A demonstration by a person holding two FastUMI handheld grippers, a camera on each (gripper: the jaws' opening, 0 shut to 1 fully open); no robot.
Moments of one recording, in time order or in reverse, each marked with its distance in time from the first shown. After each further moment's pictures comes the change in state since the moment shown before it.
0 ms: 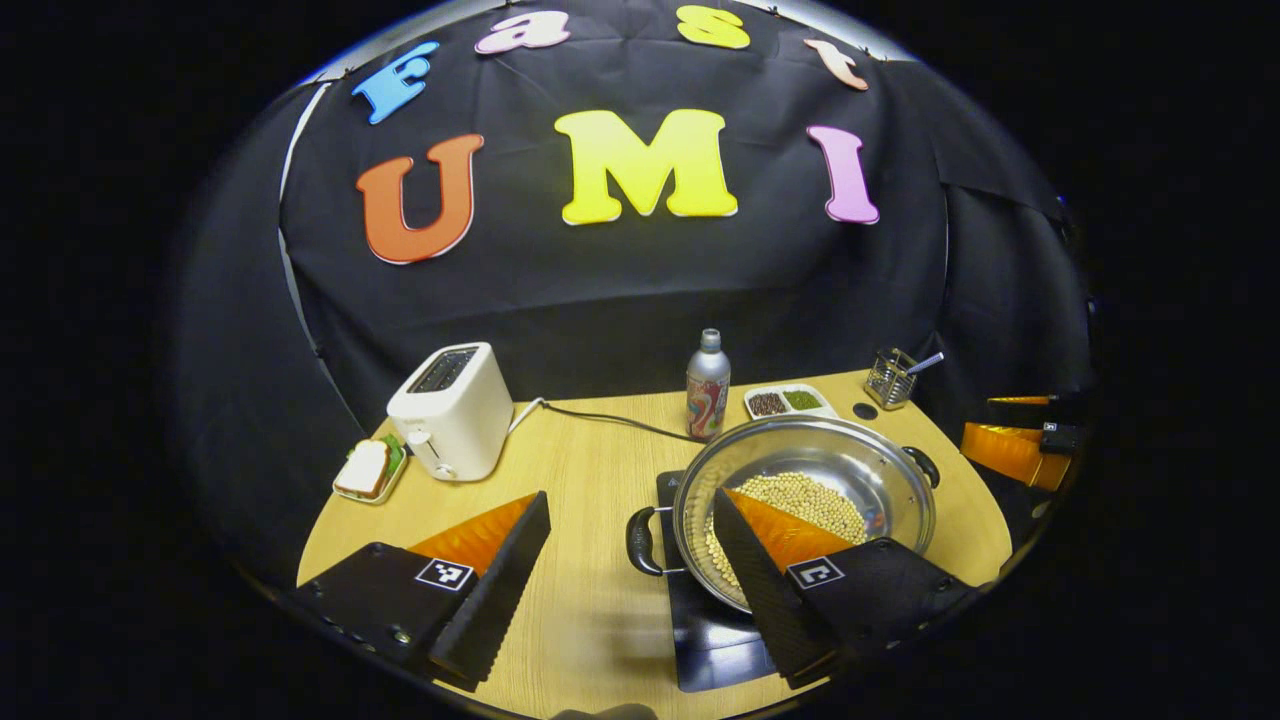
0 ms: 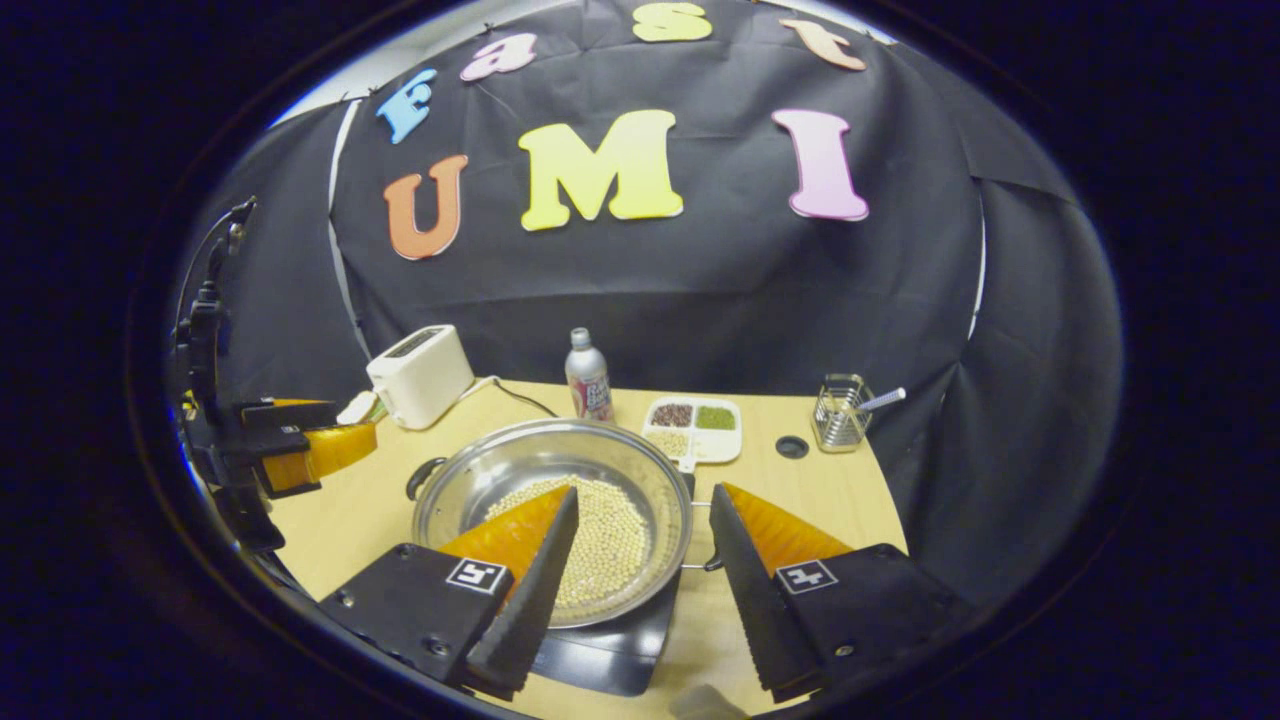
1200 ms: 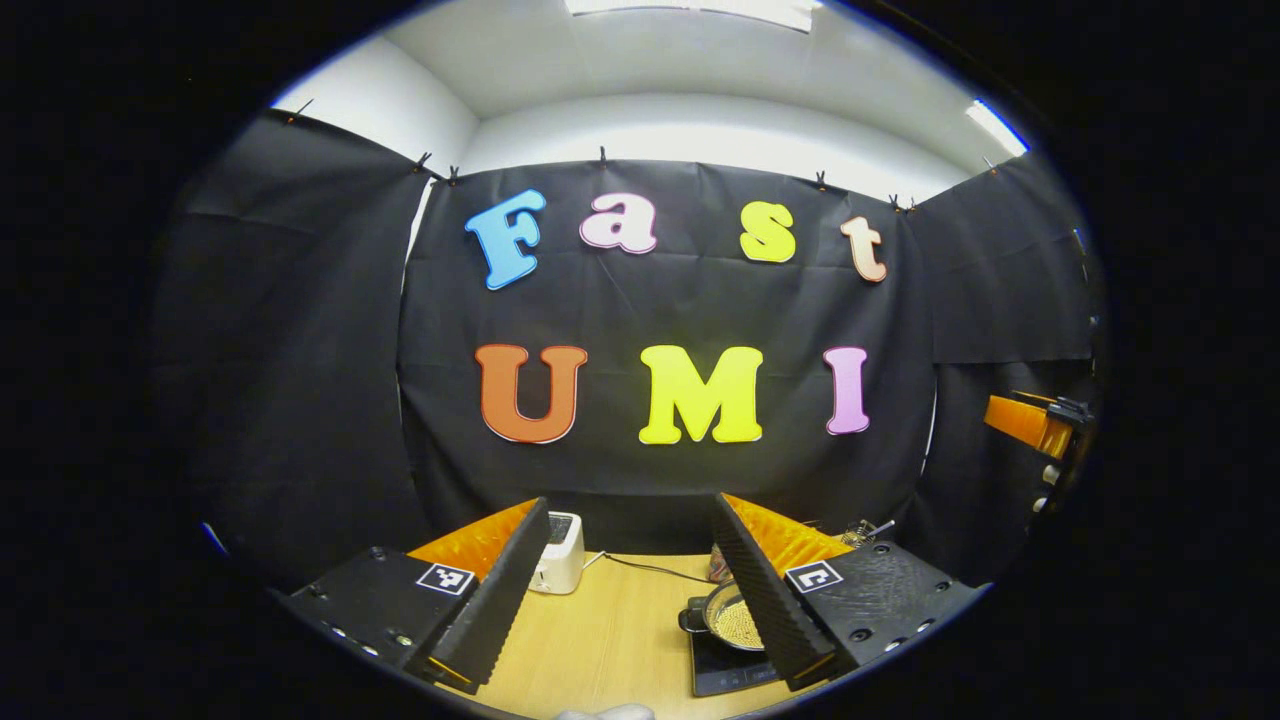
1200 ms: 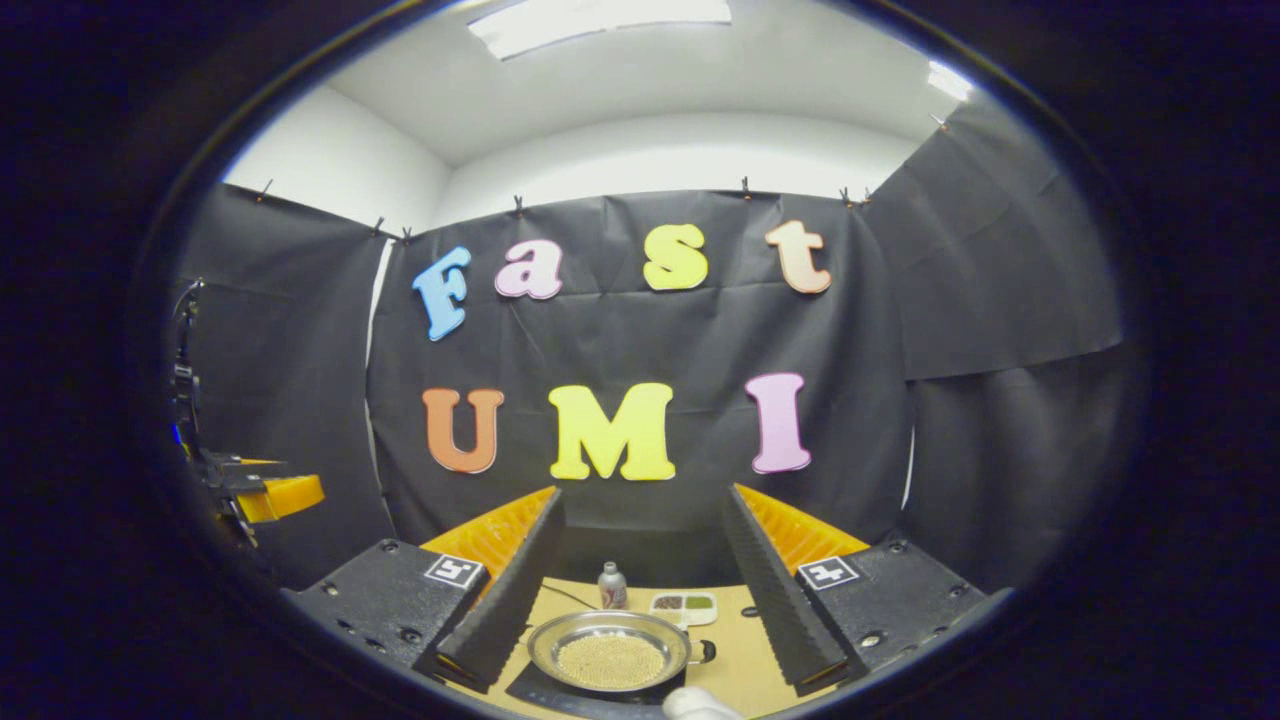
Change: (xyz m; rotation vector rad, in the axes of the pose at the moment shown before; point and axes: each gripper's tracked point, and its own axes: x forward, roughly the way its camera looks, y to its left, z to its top) left arm -0.266 0.102 0.150 -0.114 -0.498 0.094; right arm -0.260 0.054 0.181 0.012 -0.567 -0.066
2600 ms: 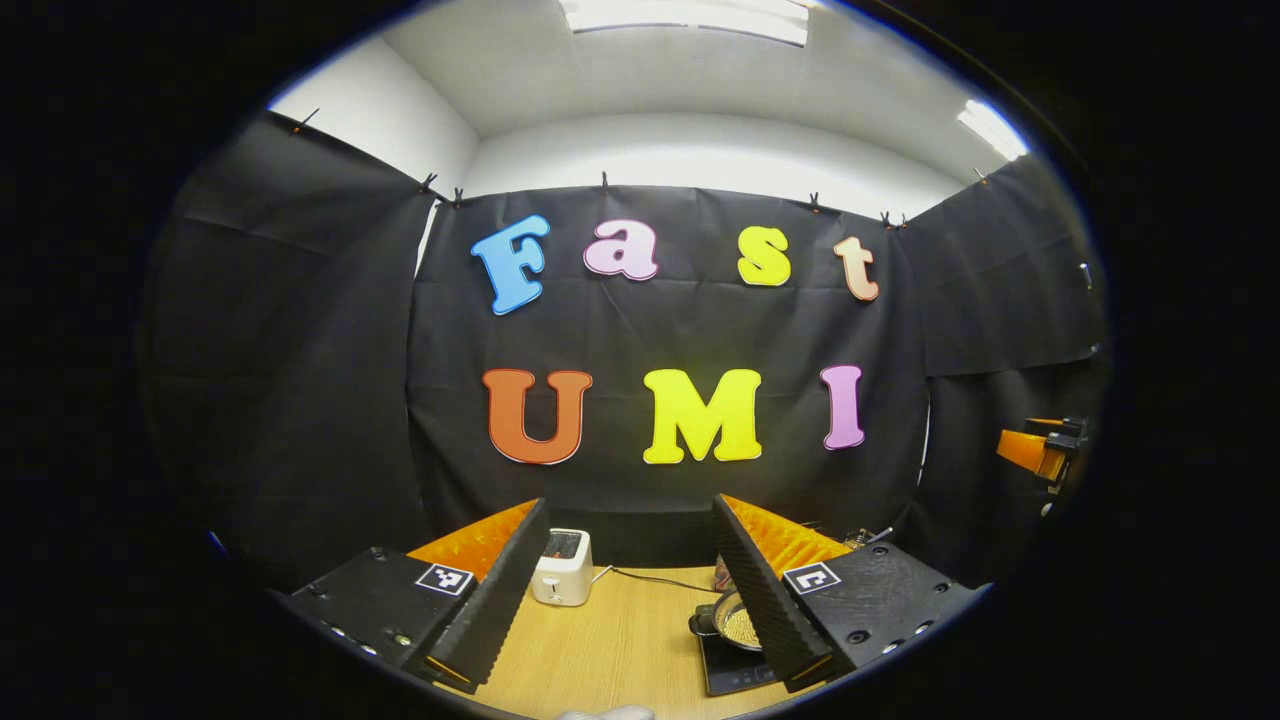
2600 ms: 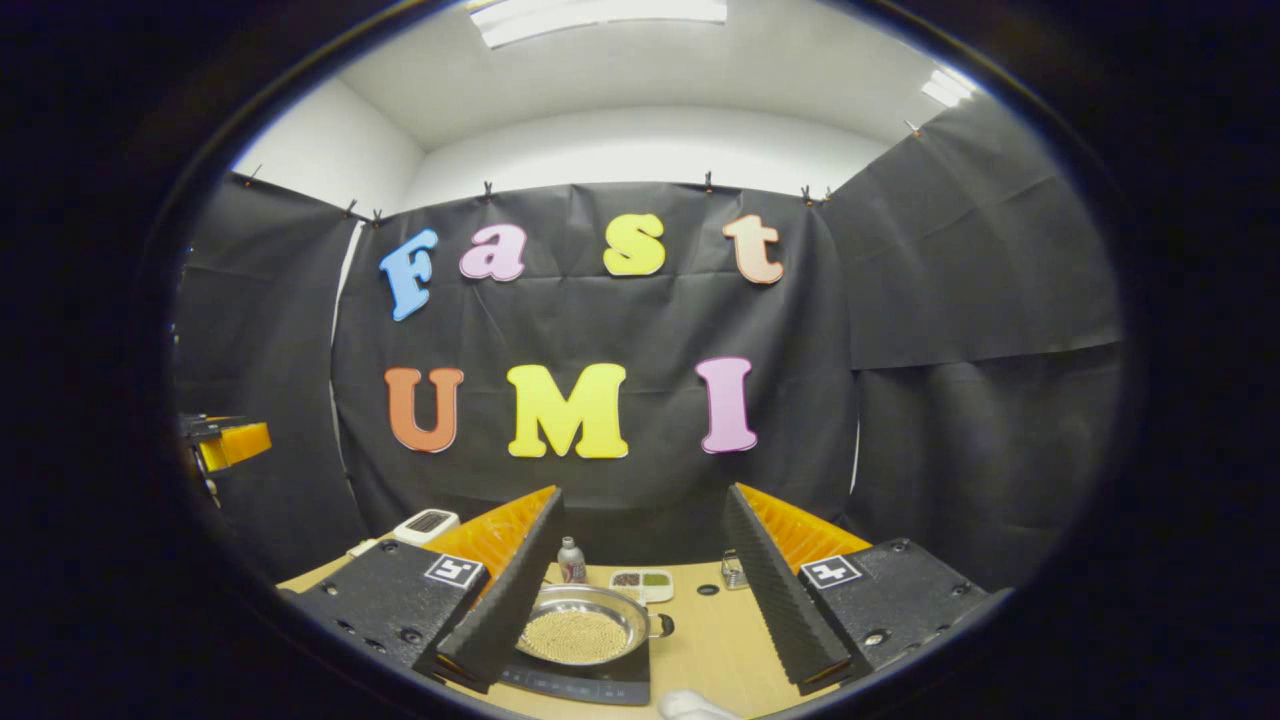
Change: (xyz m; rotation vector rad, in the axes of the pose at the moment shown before) left arm -0.021 0.012 0.011 0.007 -0.058 -0.025; right arm -0.037 -0.033 -0.012 -0.024 0.023 -0.114
